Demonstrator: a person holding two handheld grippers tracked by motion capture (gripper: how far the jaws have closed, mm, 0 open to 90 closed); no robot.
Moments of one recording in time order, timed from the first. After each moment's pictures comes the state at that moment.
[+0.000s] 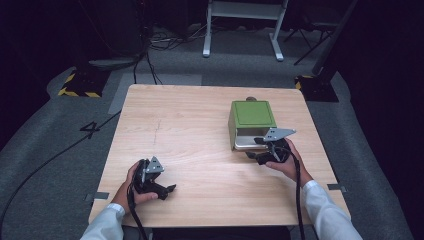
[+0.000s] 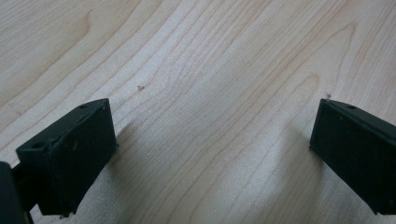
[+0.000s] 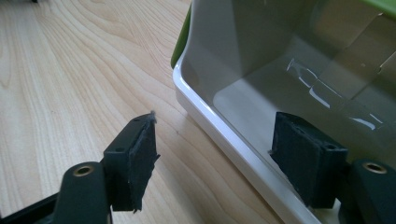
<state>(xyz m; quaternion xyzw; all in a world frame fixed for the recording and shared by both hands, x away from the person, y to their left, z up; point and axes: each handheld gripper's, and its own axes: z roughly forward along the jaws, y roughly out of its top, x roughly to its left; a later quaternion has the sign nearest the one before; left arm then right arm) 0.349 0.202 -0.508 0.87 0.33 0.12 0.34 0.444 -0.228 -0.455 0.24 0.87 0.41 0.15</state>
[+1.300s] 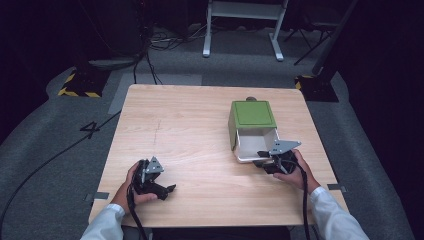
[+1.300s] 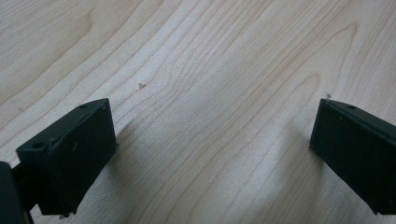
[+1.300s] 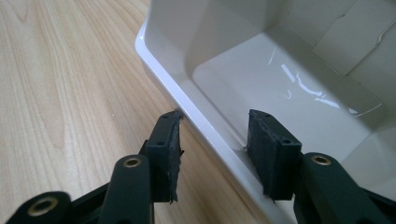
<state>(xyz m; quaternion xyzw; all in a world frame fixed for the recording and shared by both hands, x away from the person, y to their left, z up) 0.349 0.202 -0.508 0.87 0.33 0.12 0.34 0.417 -0.249 -0.471 0.21 0.89 0.38 0.15</state>
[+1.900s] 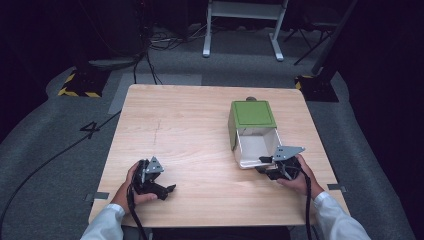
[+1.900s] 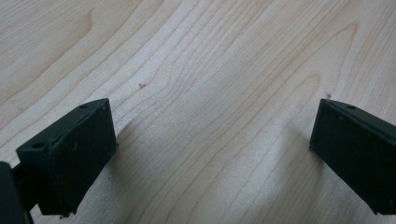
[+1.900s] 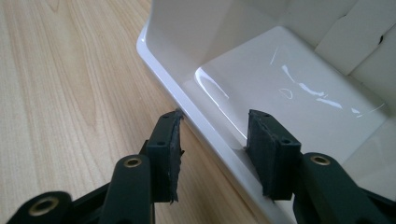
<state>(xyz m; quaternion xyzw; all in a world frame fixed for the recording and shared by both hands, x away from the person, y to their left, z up) 0.348 0.202 -0.508 0.87 0.33 0.12 0.34 0.400 -0.257 -0.472 0.19 0.89 0.39 0.14</state>
